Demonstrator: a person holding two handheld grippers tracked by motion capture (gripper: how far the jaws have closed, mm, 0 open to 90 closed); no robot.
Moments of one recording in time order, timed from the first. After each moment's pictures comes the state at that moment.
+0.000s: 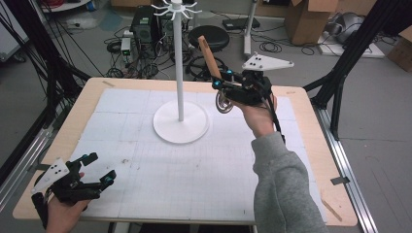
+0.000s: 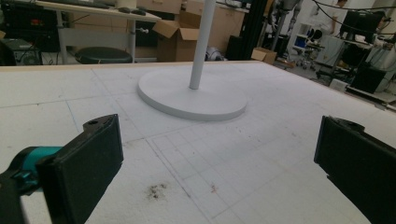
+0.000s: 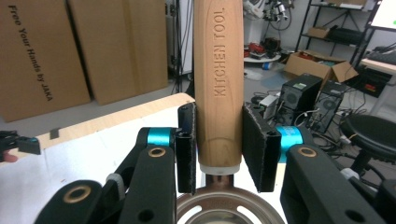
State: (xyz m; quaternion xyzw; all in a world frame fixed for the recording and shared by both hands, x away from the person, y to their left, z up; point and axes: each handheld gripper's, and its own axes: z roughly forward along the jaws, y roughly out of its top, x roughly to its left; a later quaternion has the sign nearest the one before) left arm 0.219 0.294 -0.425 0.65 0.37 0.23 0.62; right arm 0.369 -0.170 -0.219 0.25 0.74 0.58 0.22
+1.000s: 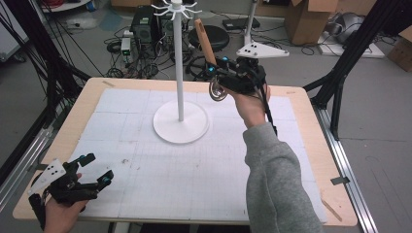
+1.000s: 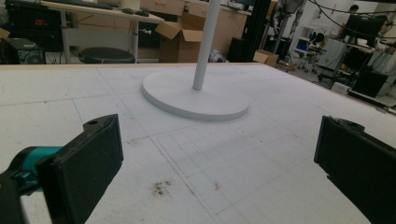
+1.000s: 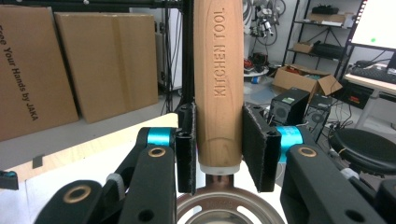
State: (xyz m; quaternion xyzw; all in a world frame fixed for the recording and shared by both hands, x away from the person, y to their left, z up) left arm 0.217 0.299 -0.426 0.64 0.38 0.23 0.63; right arm 0.381 -0.154 -0.201 0.26 0.72 0.60 0.24
